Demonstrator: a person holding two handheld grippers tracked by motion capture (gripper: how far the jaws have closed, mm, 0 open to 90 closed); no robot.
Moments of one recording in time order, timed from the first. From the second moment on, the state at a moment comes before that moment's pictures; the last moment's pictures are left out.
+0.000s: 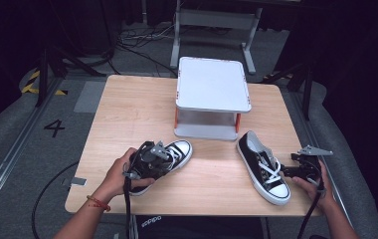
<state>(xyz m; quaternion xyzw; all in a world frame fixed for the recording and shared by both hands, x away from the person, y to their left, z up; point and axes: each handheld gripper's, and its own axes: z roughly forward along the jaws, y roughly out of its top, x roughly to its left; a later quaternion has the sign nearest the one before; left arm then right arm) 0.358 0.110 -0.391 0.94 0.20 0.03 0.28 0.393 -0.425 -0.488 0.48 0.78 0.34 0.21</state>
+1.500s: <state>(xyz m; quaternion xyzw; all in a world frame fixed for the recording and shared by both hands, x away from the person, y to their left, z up) 0.323 0.096 -0.416 0.95 0.14 -0.05 0.26 0.391 -0.425 -0.487 0.48 0.78 0.34 0.21</state>
